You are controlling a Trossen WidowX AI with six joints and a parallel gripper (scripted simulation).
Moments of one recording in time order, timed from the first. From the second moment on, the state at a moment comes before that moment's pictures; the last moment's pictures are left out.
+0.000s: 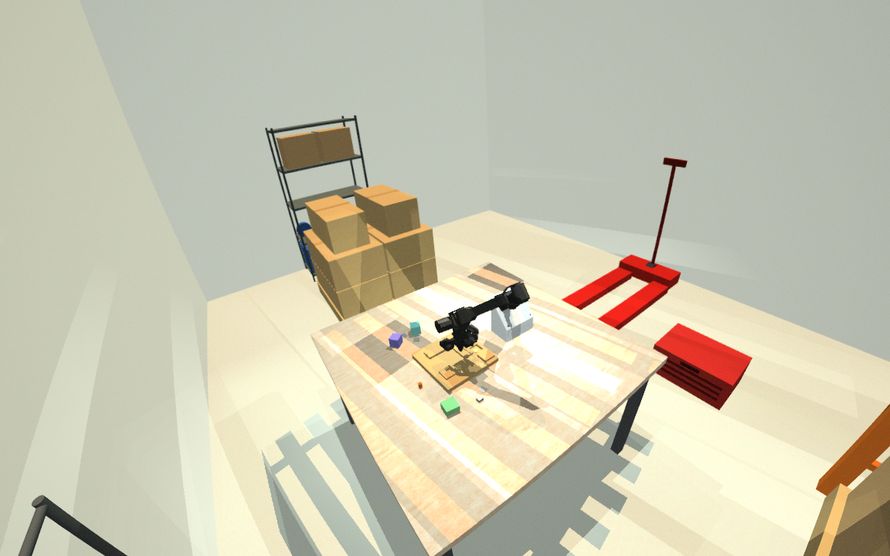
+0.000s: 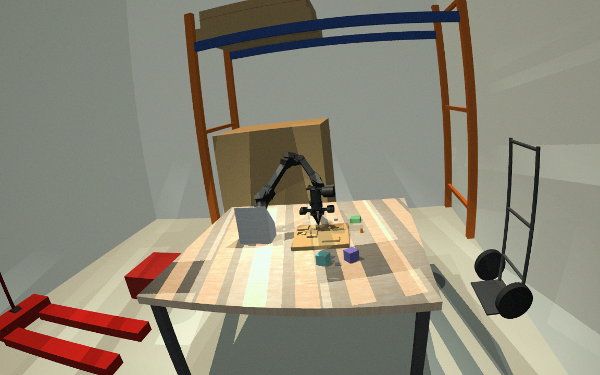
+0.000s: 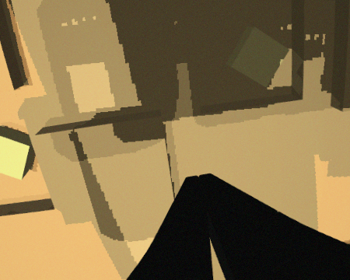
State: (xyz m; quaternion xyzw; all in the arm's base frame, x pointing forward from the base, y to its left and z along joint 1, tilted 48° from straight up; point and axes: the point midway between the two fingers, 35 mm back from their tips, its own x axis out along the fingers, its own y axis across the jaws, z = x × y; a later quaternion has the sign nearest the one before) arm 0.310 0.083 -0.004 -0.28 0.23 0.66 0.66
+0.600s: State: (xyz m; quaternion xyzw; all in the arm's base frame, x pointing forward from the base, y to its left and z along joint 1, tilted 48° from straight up) arm 0.310 0.096 -0.016 -0.28 0.23 0.66 0.66
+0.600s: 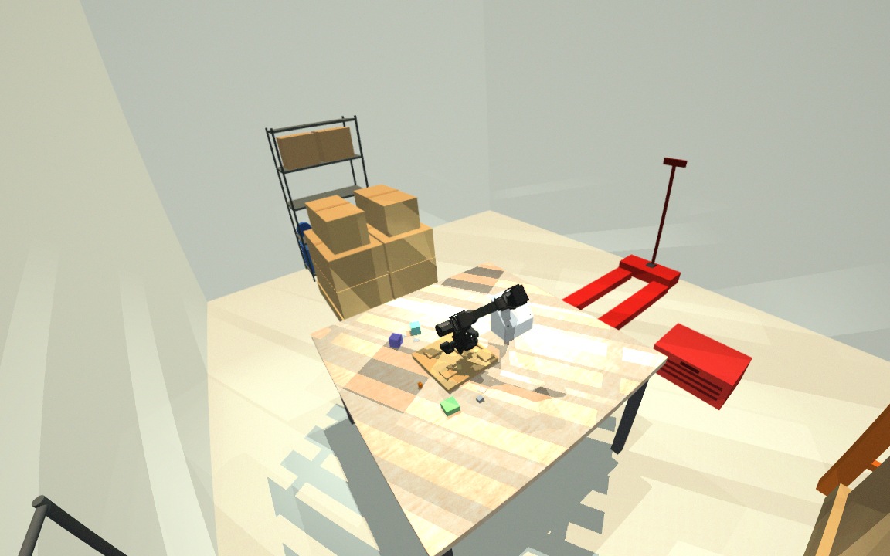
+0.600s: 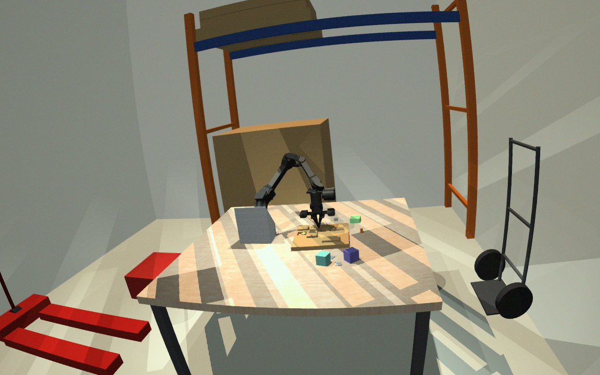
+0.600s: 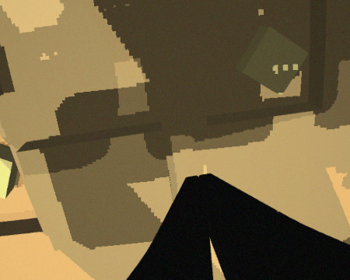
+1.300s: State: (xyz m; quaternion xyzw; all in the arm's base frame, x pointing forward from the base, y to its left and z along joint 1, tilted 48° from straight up) arm 0.310 0.112 -0.029 -0.28 0.23 0.66 0.66
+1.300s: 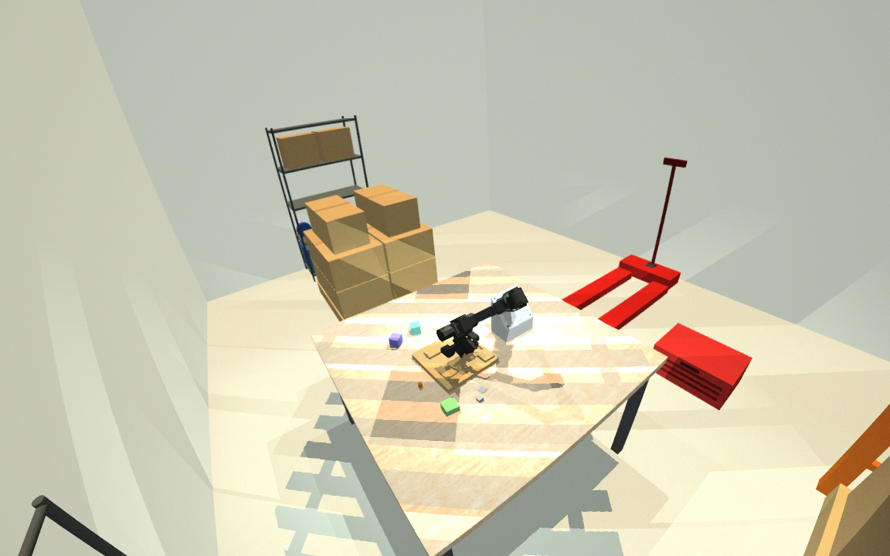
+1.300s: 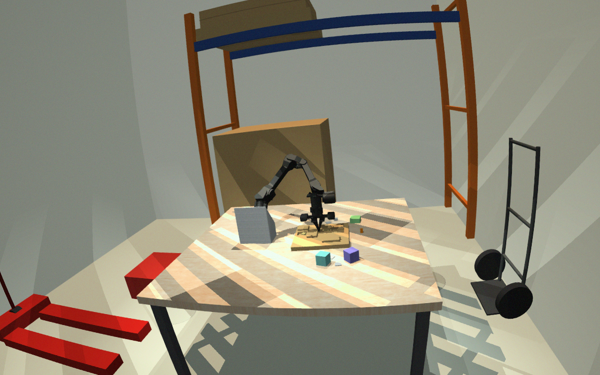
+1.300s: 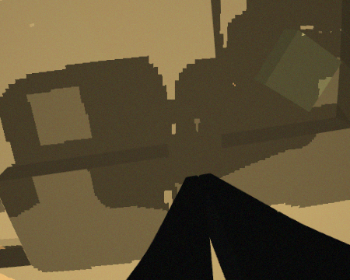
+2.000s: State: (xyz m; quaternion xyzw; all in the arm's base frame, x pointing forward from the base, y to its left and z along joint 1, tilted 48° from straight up) arm 0.291 0.118 -0.028 -0.28 0.23 0.66 0.66
